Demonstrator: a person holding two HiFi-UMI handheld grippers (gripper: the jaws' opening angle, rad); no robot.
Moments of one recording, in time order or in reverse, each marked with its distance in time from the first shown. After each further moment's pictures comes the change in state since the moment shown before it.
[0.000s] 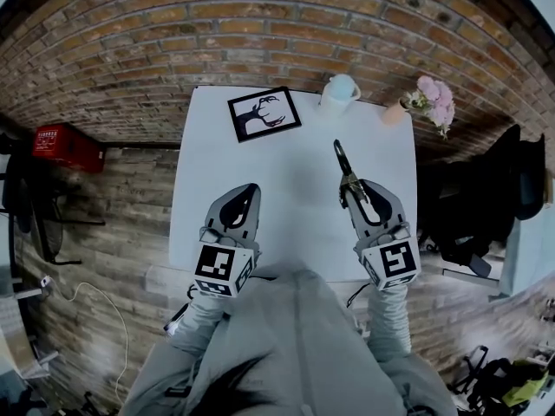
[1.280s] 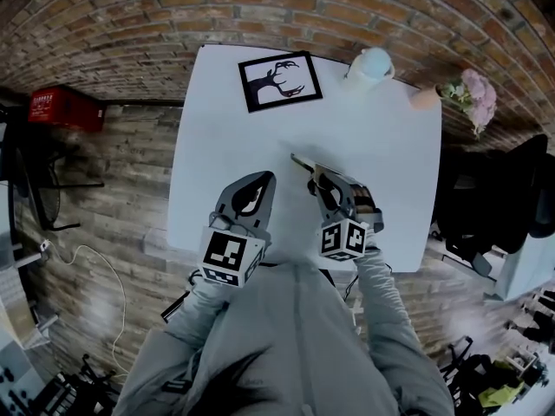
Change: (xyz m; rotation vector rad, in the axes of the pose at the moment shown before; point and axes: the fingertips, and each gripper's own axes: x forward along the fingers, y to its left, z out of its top) left arm 0.029 0.013 -0.054 -0.060 0.131 -0.023; right arm 0.105 0.084 -0.170 -0.597 0.389 0.199
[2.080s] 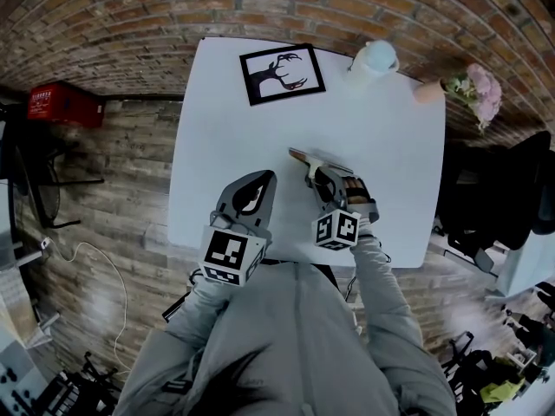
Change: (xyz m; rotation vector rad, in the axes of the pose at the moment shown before) left arm -0.005 0.002 -0.015 -0.012 0.021 0.001; right arm 0.034 0.031 -0.016 -0.084 0.038 0.035
